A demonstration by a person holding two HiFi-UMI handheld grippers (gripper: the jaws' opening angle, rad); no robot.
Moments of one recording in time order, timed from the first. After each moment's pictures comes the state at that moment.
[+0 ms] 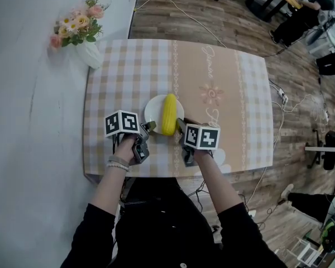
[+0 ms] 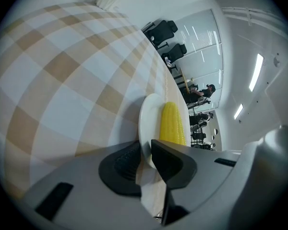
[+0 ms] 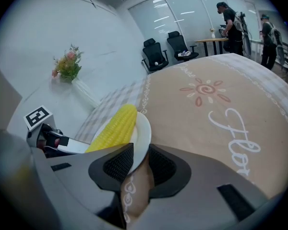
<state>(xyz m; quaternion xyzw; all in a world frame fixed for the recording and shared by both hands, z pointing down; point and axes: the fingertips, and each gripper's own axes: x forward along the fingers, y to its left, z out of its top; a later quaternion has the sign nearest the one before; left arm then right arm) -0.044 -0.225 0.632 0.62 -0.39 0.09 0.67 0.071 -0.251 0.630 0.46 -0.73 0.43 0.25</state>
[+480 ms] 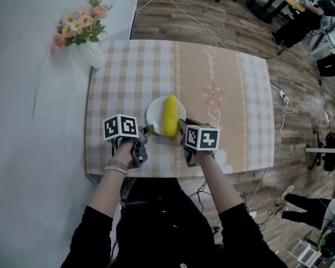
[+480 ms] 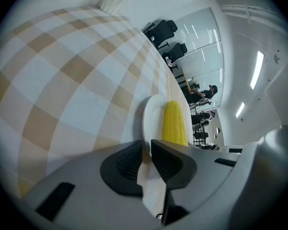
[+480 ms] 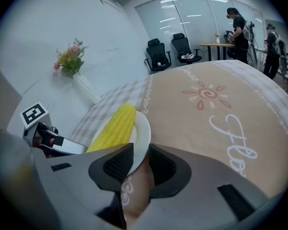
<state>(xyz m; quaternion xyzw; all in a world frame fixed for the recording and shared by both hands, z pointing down) -0.059 -0.213 0.634 0.62 -0.39 0.10 0.67 0.070 -0.251 0.631 0.46 -0.74 0.41 0.27</state>
